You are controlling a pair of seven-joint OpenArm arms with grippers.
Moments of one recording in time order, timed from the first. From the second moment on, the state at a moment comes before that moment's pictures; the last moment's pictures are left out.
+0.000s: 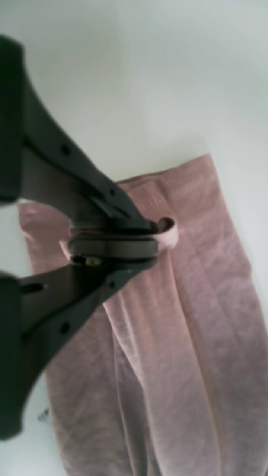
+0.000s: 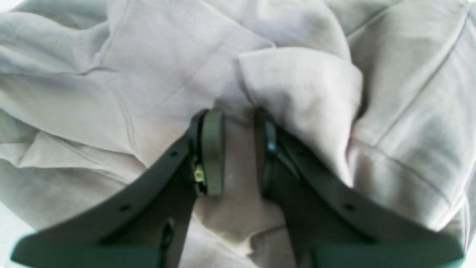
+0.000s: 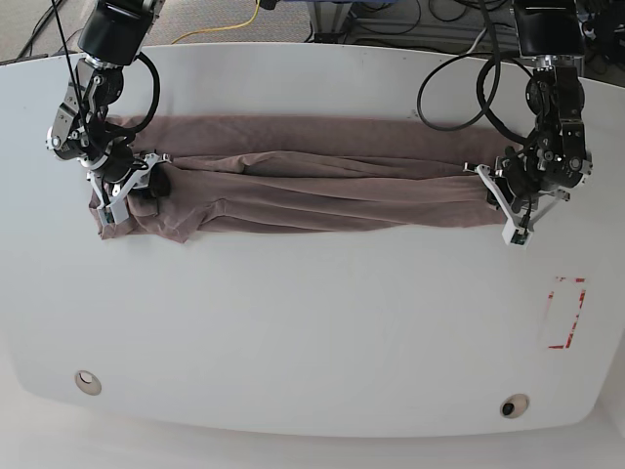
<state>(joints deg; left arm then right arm) 2.1 -19.7 -8.9 96.8 -19.2 -18.4 64.4 -1.2 15.0 28.8 75.1 26.1 41.4 -53.0</state>
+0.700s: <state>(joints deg) 3.0 -23.4 -11.0 97.6 -19.6 -18.5 68.3 -1.1 14.9 28.8 75.1 25.9 41.2 -53.0</state>
